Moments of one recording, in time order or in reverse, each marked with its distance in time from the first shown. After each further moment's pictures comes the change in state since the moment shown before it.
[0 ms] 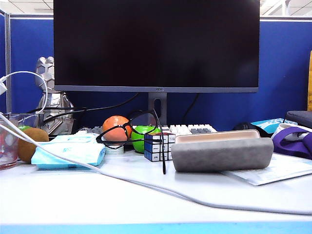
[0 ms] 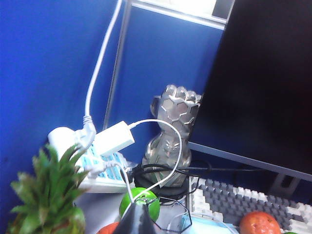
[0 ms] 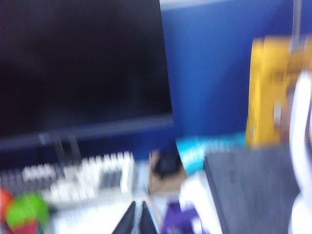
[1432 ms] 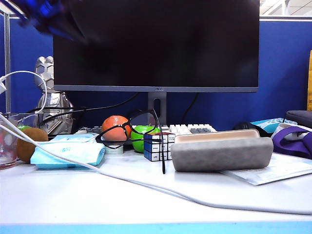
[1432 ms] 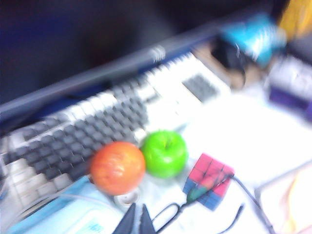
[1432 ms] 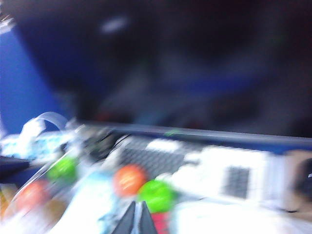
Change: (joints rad) left arm -0.388 1.218 0.765 -0.105 0.388 0.395; right arm 0.114 0.950 0.821 -0.161 -0.441 0.064
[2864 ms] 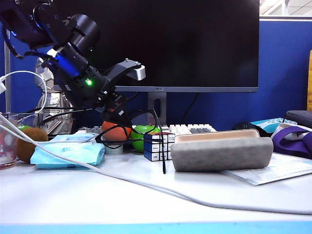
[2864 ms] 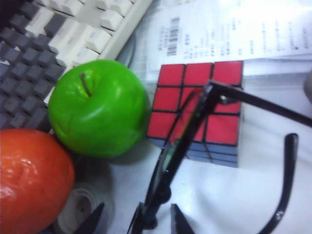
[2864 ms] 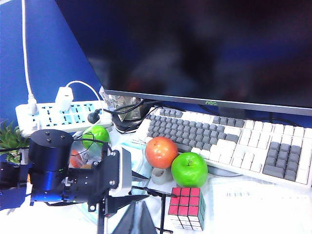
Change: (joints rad) left arm -0.185 0.439 0.001 0.211 -0.171 0.459; right arm 0.085 0.045 0.000 -0.047 -0.031 0.000
